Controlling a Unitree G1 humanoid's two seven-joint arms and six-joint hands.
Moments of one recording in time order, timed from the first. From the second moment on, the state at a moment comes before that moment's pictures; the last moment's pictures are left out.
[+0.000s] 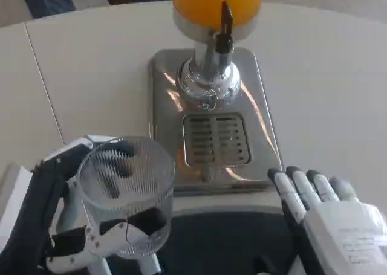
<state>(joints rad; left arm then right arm) 0.30 0.21 0.19 -0.57 0.29 -0.33 -0.07 0.47 0.04 0.30 -0.91 -1.57 0.00 0.35</state>
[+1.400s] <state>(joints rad) 0.10 0.14 0.05 -0.42 0.45 -0.25 0.01 0.46 0.04 0.30 -0.95 -1.55 0.03 0.42</state>
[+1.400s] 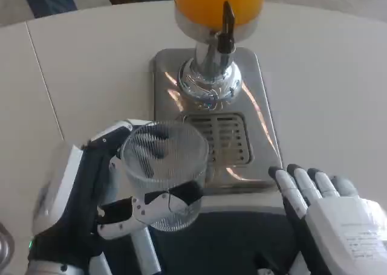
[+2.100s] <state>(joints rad) -0.24 0.09 -0.11 0.03 0.60 -0.21 0.29 0.43 0.05 0.23 -1.03 -1.50 0.01 0.59</state>
